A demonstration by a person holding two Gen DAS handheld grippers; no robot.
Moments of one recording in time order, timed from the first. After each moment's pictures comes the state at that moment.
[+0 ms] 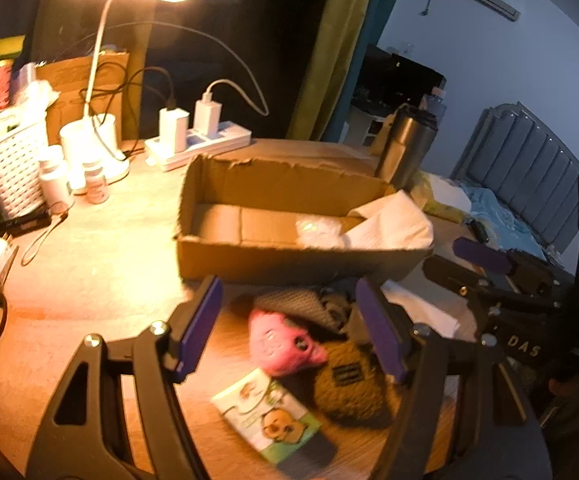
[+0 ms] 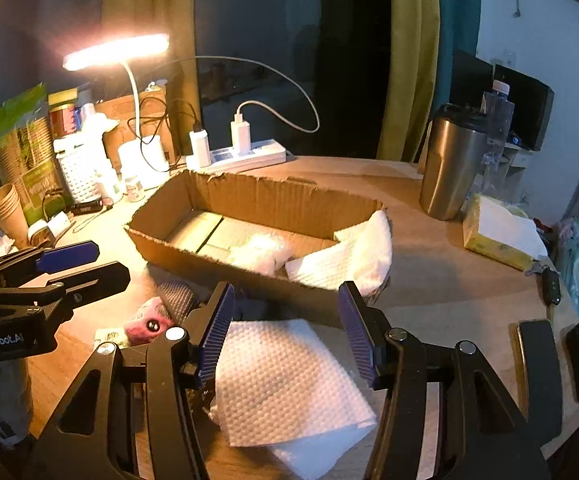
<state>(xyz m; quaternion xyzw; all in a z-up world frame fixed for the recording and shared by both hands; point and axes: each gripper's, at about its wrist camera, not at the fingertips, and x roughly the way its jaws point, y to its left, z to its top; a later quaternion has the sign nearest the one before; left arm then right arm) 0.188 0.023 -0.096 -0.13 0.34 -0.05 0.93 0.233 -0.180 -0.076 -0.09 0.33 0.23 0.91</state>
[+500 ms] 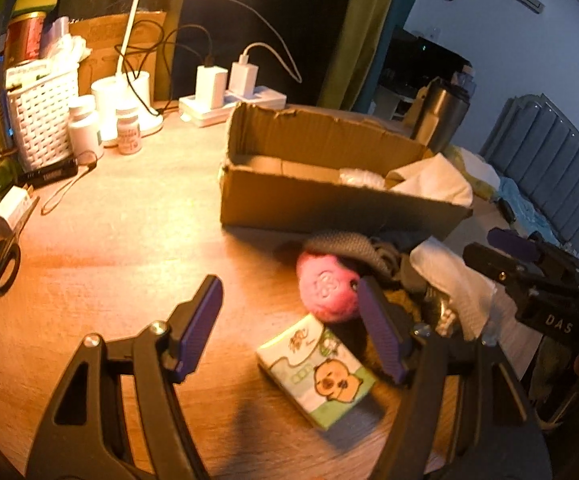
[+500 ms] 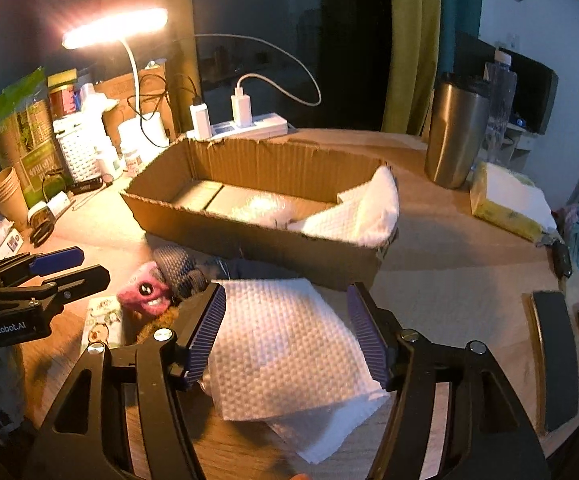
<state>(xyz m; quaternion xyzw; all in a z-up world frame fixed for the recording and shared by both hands) 0.172 0.036 -0.133 -0.12 0.38 -0.01 0.92 0.228 -0.189 -0.104 -0.08 0.36 0.24 0.90</state>
